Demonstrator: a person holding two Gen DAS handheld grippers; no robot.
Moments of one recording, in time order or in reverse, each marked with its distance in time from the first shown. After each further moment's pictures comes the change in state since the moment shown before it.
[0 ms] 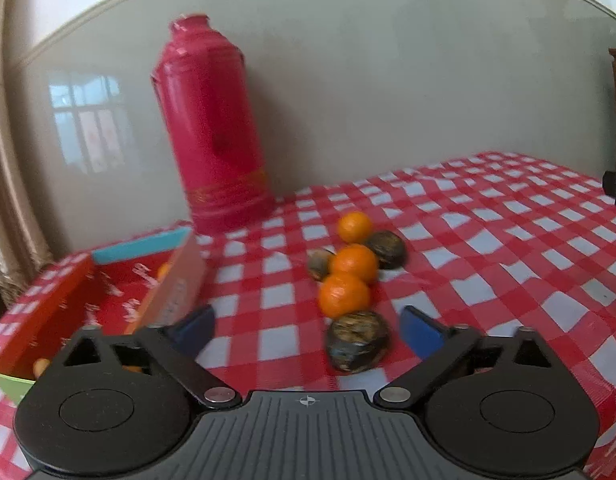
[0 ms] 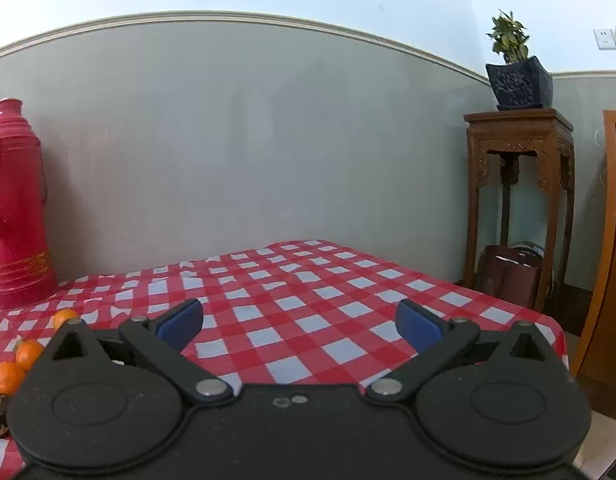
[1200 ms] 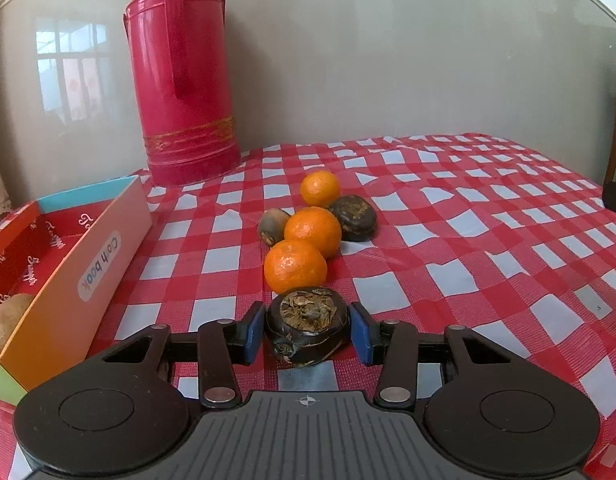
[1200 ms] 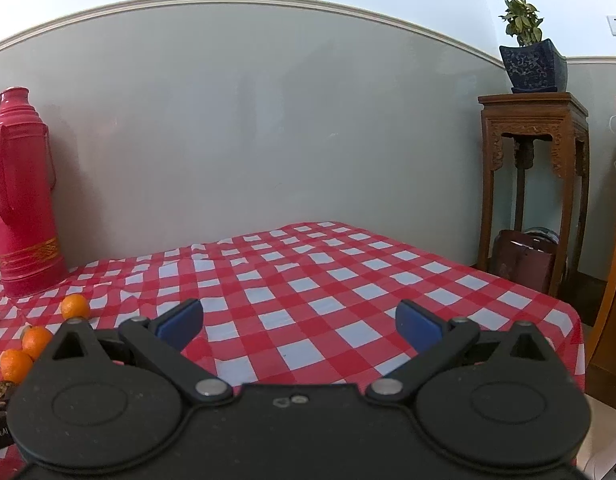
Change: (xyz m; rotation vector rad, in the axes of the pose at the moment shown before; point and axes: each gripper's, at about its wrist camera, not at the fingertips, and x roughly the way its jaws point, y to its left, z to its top) left arm 0.039 -0.015 -0.004 -0.094 0.098 -0.092; right arm 0.005 0.005 -0.003 -0.001 0.053 0.051
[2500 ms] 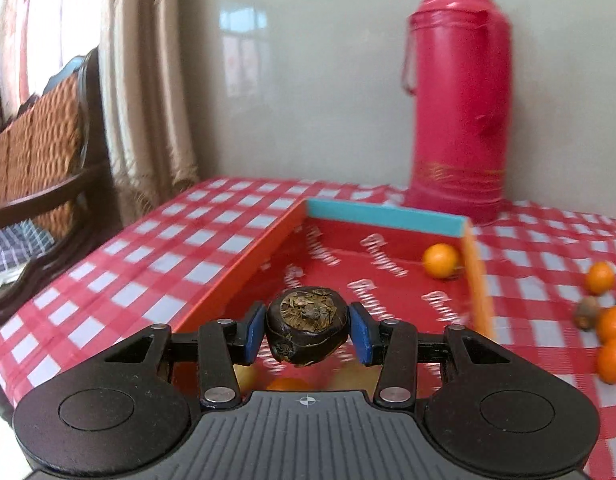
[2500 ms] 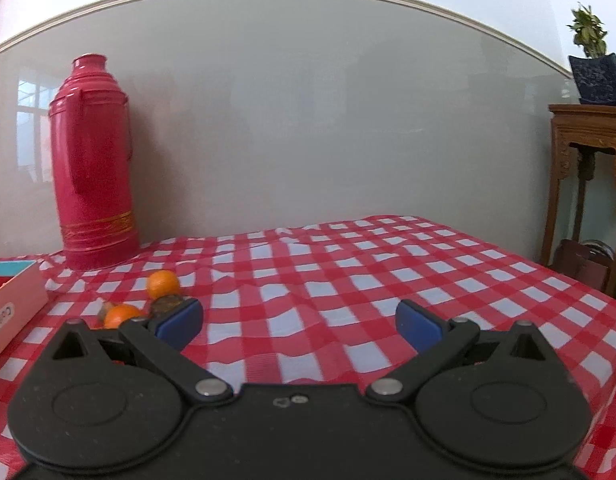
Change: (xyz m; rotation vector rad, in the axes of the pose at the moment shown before) left arm -0.005 0.208 0.016 -0.270 -0.004 0.432; right arm -0.001 0.078 -0.010 -0.091 0.031 0.171
